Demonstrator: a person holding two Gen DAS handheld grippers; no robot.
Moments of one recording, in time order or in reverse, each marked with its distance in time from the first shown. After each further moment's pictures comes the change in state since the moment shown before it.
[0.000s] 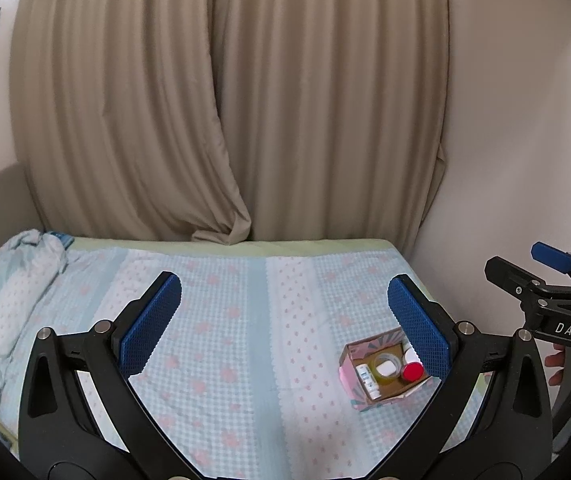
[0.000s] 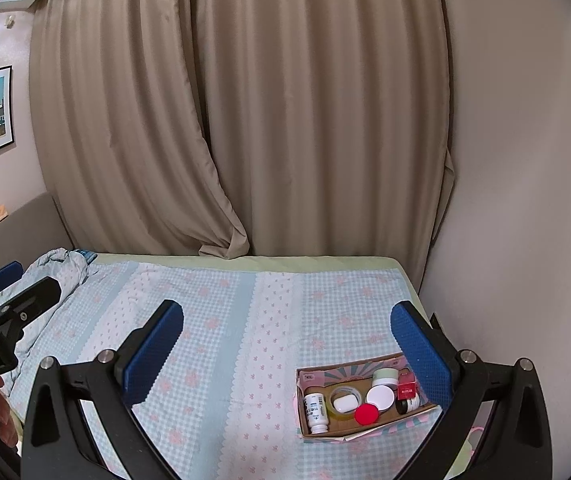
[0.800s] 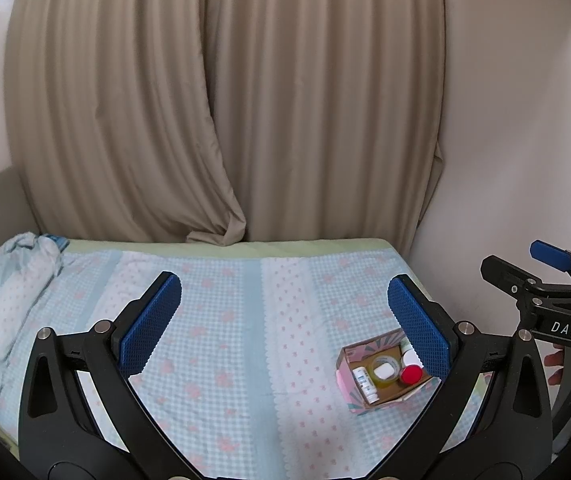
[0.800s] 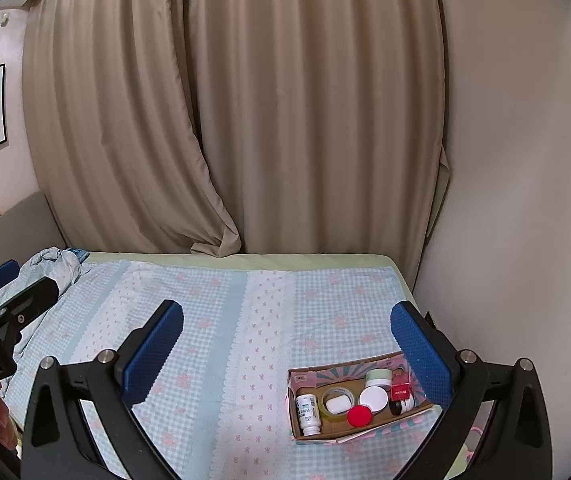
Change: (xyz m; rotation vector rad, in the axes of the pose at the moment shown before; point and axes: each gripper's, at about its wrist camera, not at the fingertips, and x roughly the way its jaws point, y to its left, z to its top) left arm 0.012 -0.010 0.001 0.005 0.001 -0.010; right arm 0.008 -0.007 0.003 0.000 0.008 -0.026
